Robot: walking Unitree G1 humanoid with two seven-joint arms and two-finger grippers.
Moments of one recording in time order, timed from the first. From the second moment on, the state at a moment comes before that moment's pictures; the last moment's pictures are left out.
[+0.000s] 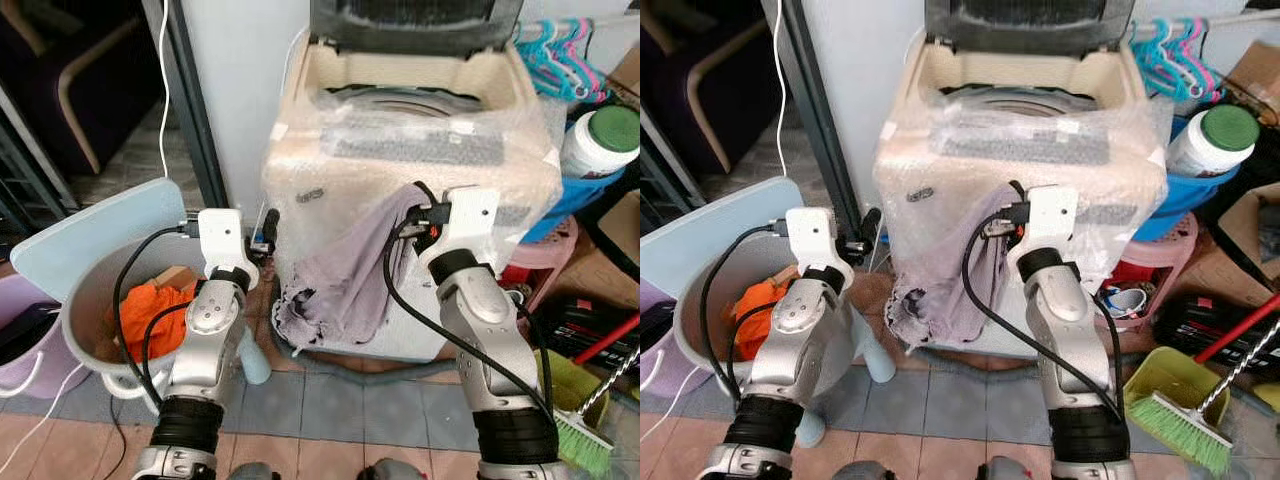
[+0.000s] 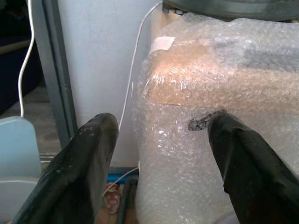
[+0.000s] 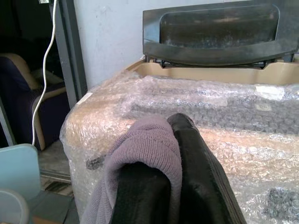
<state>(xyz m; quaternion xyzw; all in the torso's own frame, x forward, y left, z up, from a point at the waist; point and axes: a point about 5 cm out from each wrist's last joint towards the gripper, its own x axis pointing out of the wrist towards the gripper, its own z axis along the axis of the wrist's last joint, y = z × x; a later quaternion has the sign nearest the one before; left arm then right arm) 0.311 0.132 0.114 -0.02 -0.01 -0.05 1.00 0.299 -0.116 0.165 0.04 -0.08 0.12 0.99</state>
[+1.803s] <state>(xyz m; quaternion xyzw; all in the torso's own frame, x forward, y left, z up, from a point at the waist) 0.281 0.136 0.090 -0.03 0.01 -0.07 1.00 0.321 -0.129 0.215 -0.06 -0.18 0.14 0.97</state>
